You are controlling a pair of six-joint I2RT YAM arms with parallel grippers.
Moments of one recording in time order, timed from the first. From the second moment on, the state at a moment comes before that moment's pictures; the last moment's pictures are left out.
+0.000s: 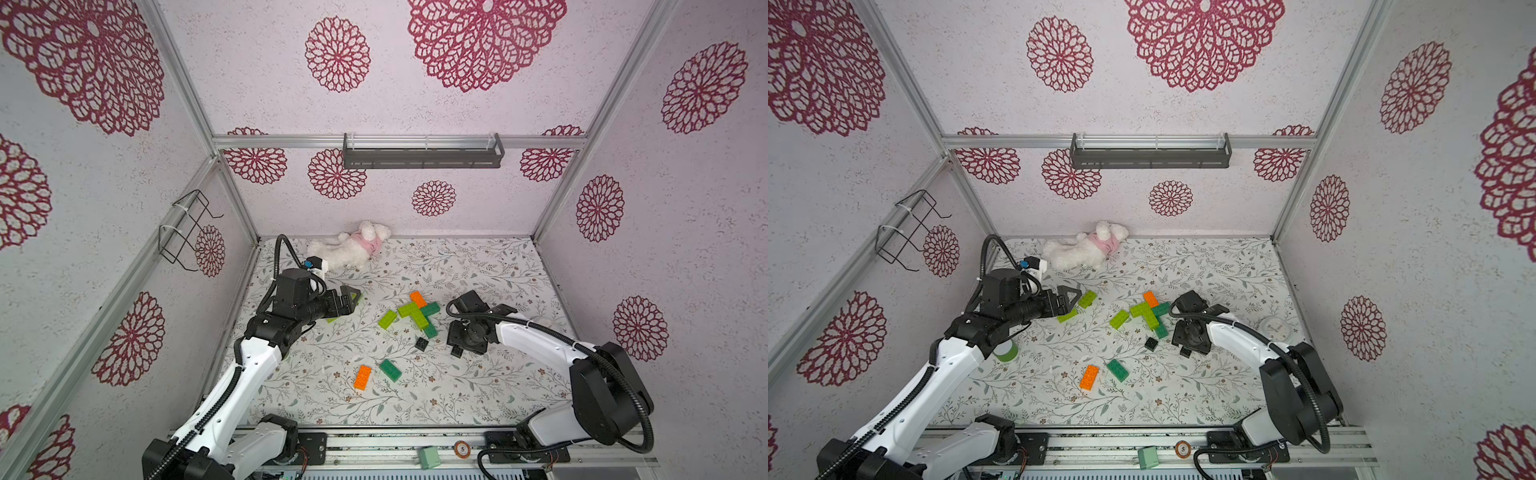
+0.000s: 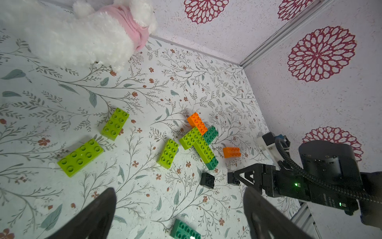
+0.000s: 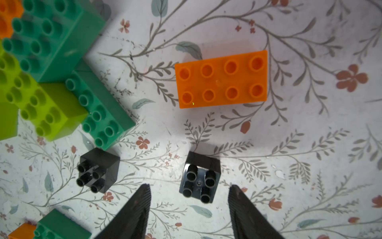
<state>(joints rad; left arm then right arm) -0.28 1.09 0.93 -0.43 0.32 -0.43 0.52 1.47 0.88 -0.67 0.03 0.79</state>
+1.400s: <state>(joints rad) -0.30 1.09 0.93 -0.43 0.36 -0.43 0.53 1.53 0.94 -0.67 0.11 0.69</state>
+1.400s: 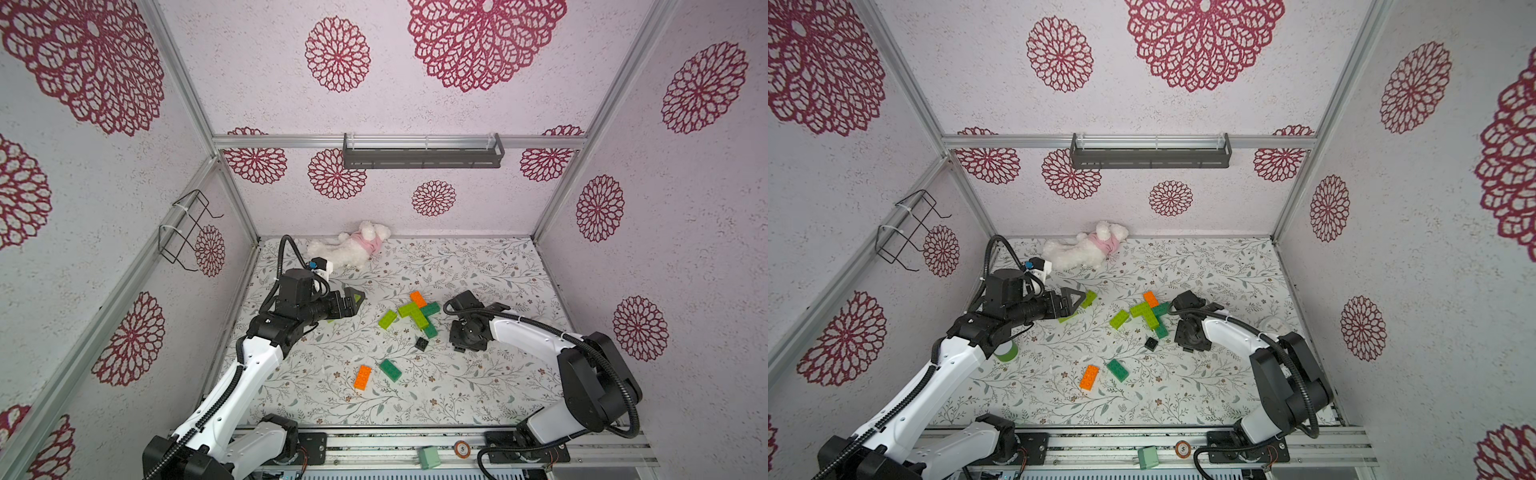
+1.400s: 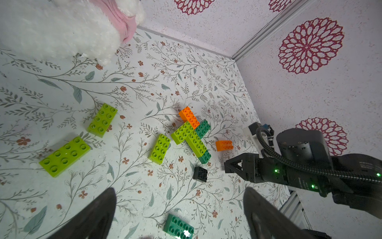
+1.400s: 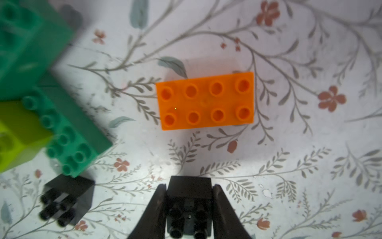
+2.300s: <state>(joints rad) -0.33 1.15 0.93 -0.39 0.54 -0.43 0.57 1.98 1.61 -0.80 -0.01 0.19</state>
